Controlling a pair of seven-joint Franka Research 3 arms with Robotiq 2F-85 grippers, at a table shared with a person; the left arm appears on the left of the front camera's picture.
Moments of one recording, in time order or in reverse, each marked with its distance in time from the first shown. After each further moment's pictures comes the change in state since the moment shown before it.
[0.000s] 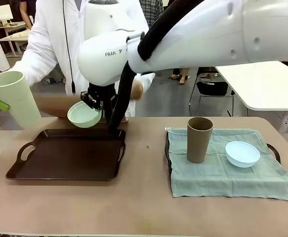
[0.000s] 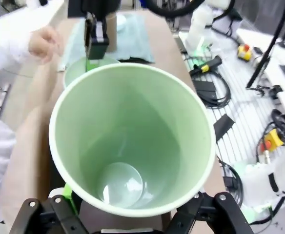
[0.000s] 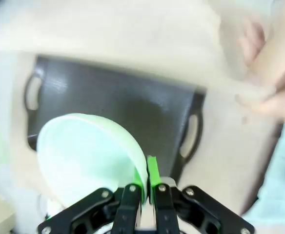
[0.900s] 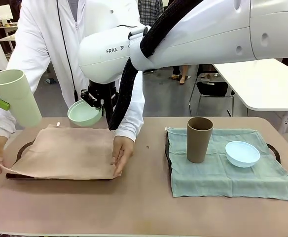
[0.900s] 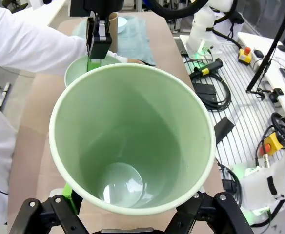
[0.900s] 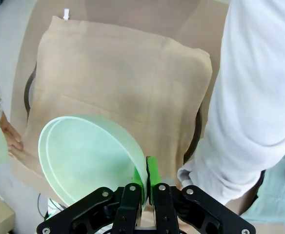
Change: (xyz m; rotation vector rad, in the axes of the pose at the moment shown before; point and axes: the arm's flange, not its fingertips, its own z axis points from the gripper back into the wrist) left arm -0.001 0.000 -0.002 0.000 -0.007 0.015; right arm 0.000 -0.001 0.000 -0.002 0.001 -0.001
